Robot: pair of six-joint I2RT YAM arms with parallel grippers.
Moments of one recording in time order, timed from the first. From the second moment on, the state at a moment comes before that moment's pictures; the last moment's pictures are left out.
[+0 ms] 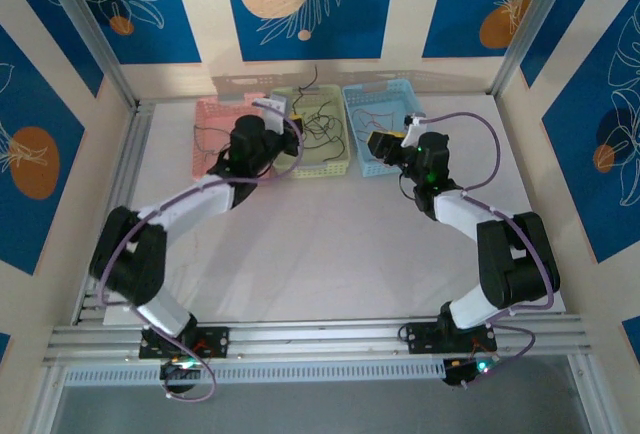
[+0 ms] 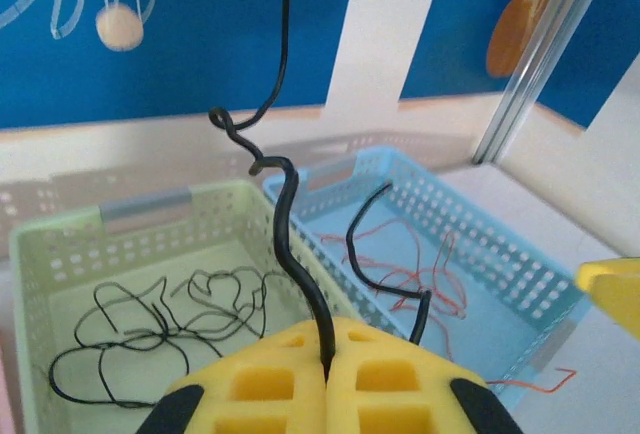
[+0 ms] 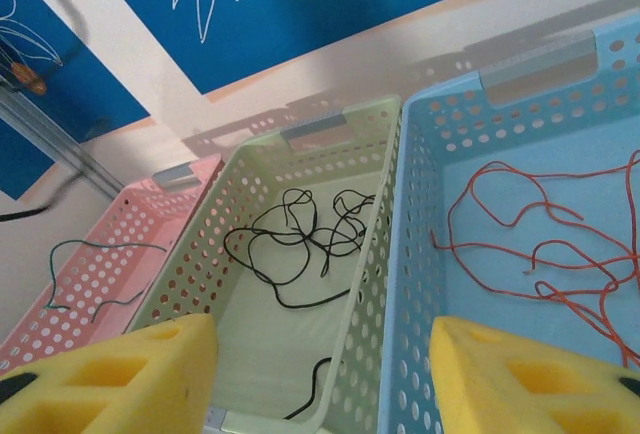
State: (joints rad) left arm -0.51 1.66 1.15 0.34 0.06 -0.21; right arm 0.21 1.52 0.77 0.55 -0.26 0.46
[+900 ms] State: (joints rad) left arm -0.41 0.86 0.39 0.33 -0.37 0.04; right arm 0.15 1.10 0.67 0.22 -0.13 0.23
